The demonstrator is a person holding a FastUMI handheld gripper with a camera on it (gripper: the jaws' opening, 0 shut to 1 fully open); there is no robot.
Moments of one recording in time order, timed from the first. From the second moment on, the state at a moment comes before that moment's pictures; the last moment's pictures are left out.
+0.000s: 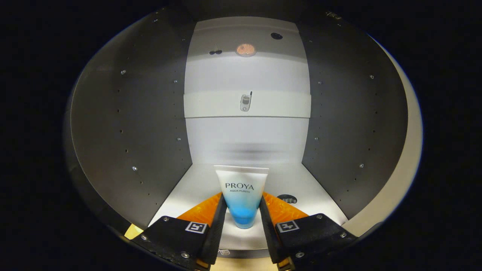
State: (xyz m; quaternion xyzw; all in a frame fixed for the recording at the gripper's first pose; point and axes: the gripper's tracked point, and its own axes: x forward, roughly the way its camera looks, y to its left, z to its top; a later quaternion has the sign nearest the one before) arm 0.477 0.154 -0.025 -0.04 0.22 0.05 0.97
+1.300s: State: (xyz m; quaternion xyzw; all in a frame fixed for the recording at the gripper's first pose) arm 0.296 0.154 0.048 -0.01 0.13 0.07 0.99
